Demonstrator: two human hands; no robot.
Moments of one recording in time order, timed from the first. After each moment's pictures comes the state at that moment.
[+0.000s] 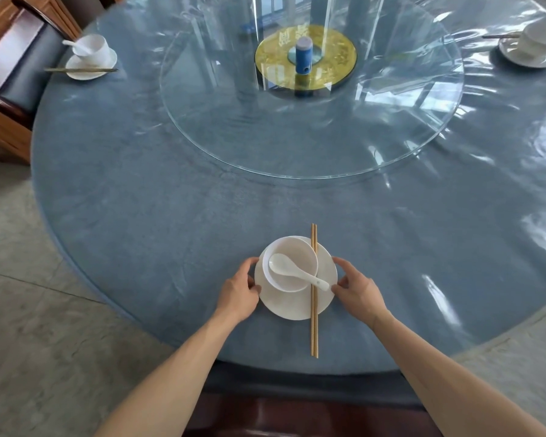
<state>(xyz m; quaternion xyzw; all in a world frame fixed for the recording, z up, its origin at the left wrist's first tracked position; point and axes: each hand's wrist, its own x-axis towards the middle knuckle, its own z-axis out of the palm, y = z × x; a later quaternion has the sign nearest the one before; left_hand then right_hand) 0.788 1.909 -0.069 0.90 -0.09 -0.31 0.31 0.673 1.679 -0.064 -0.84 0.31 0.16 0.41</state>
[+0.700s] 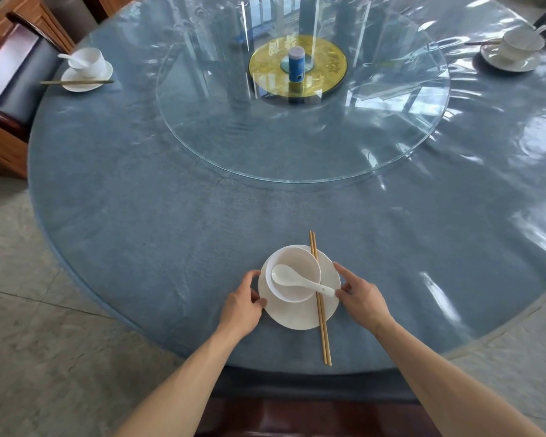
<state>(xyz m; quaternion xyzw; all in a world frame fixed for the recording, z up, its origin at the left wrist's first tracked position) 0.774 1.920 -0.083 0.89 -0.10 -0.32 0.32 0.661 1.684 -0.068 -0.85 0.32 0.16 0.38</state>
